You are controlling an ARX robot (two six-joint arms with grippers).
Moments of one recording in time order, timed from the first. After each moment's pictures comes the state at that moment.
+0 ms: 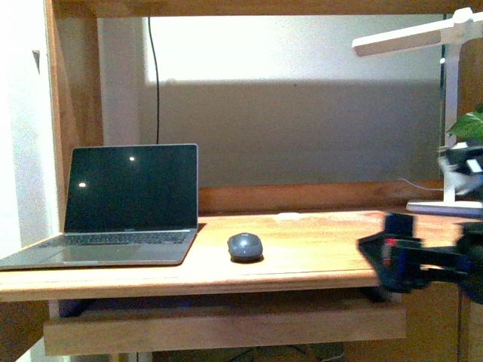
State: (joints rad) left arm -0.01 0.01 0.01 0.00 0.00 -0.01; right arm 0.31 1.54 0.76 0.74 -0.13 0.18
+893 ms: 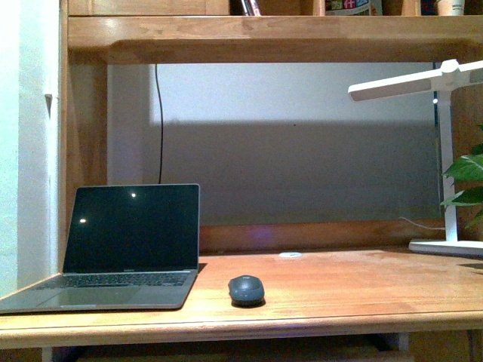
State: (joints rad) left arm -0.01 0.01 0.01 0.00 0.00 -0.01; right arm -0.15 0.27 0.10 0.16 -0.22 0.15
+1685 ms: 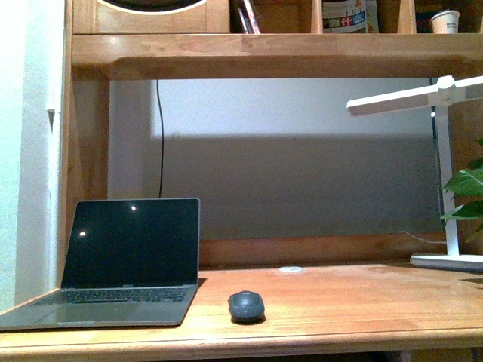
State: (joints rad) left arm -0.01 0.00 0.01 0.00 0.00 -0.01; right arm 0.00 0.01 0.02 0.00 0.00 0.00
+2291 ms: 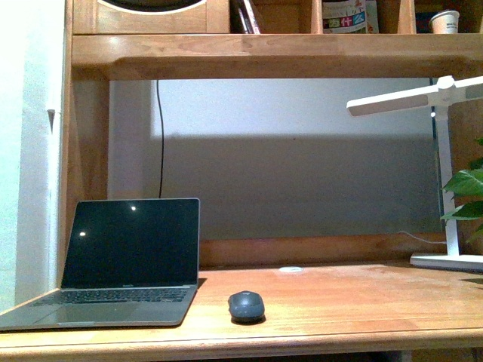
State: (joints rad) left arm -0.01 0.00 0.01 0.00 0.00 -0.01; right arm 0.00 0.01 0.02 0.00 0.00 0.00
